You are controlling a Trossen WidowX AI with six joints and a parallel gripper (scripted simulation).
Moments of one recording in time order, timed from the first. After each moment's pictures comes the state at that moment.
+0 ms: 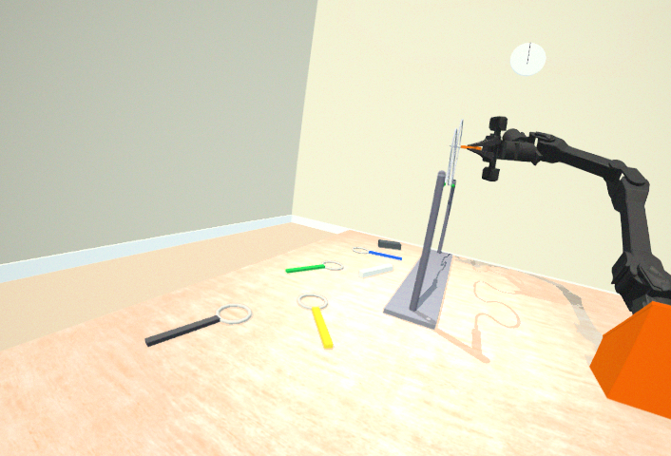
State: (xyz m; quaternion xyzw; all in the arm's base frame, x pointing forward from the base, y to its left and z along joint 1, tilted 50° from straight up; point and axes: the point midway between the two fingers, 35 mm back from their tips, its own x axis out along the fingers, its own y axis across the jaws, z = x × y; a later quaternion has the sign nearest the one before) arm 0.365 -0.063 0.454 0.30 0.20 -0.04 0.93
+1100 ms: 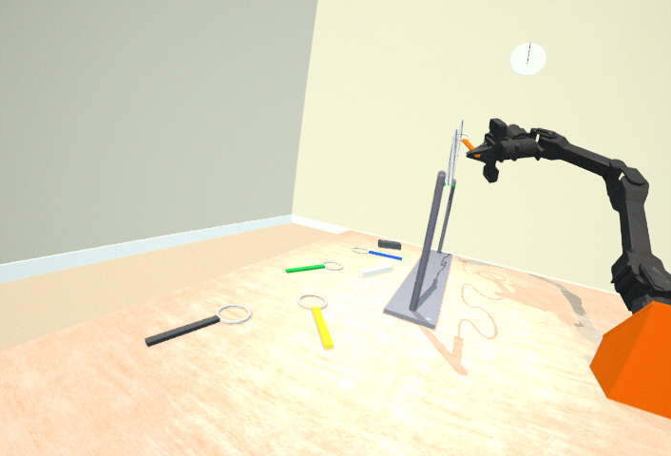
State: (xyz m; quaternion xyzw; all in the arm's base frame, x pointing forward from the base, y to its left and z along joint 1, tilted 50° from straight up) arm 0.362 -0.079 0.449 0.10 0.22 -0.10 0.97
